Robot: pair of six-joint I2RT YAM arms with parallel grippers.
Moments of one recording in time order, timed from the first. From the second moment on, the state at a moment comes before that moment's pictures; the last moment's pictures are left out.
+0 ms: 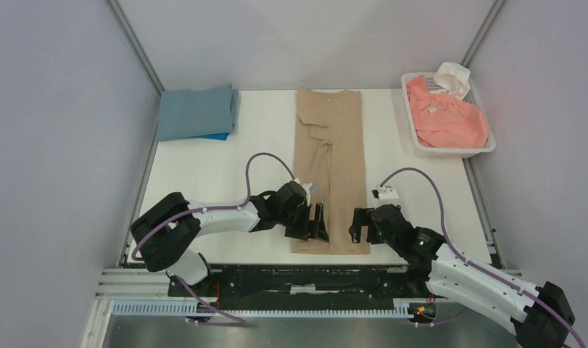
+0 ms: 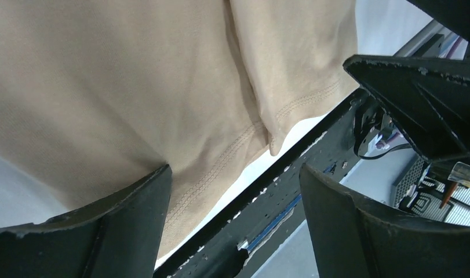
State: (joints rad) left arm -0.96 1.56 0.74 -0.06 0.31 -0.82; right arm 0.82 0.66 0.30 -0.45 0.29 0.63
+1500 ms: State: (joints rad) left arm -1.14 1.29 0.50 -0.16 -0.10 -0.95; right arm 0.82 0.67 0.25 -0.45 0.01 0.55
